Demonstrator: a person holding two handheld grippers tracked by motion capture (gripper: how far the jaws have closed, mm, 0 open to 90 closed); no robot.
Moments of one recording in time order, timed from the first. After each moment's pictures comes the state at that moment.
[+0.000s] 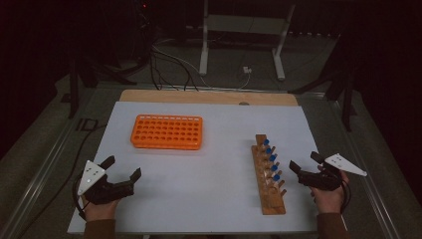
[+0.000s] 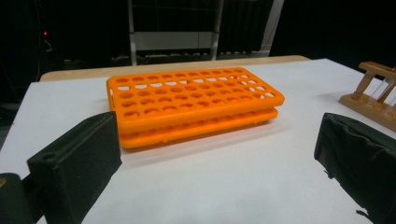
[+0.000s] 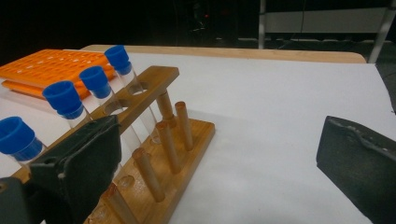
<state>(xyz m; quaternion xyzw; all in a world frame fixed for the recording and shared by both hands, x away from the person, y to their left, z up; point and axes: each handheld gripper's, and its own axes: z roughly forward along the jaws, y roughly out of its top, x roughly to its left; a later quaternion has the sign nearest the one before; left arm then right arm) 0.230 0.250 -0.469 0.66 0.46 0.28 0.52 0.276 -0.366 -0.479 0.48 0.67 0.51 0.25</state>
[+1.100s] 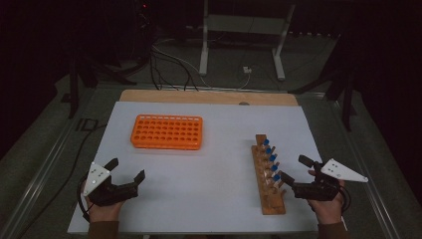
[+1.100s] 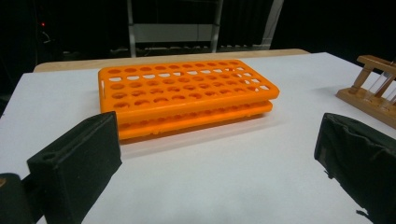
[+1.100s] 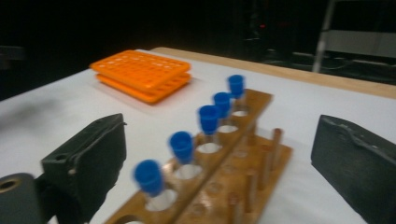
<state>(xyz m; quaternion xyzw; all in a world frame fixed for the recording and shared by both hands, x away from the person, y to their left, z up) 0.226 0.240 -0.469 0.67 0.46 0.28 0.51 0.241 -0.331 -0.443 0.38 0.71 0.55 0.21</state>
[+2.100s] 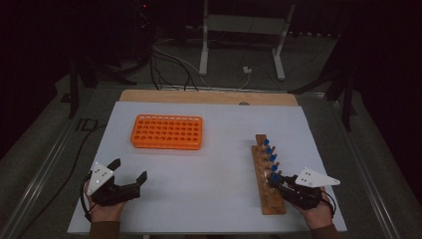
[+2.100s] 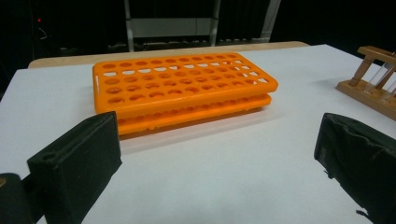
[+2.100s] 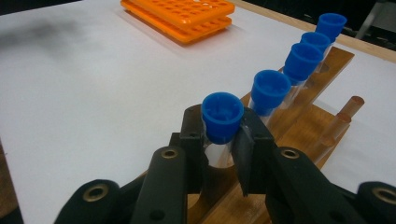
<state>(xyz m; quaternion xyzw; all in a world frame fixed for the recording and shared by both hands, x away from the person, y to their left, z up) 0.228 0.235 -0.471 0.68 0.46 0.28 0.50 0.235 -0.296 -0.463 0.31 0.80 0.47 0.19</state>
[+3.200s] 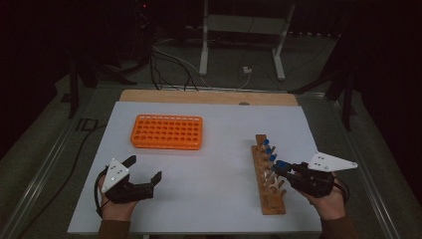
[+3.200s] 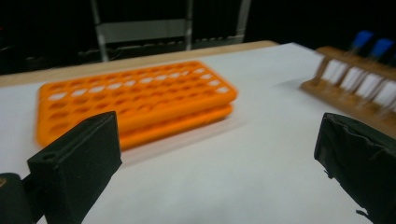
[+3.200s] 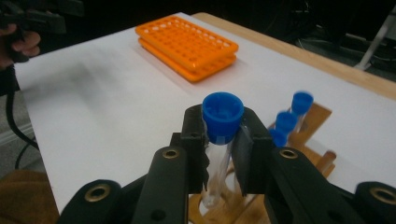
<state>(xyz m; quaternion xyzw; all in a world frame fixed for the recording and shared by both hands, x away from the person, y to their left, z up) 0.232 0.200 -0.455 0.70 0.41 0.26 0.52 0.245 -0.301 -0.402 0.30 0.80 0.50 0.16</state>
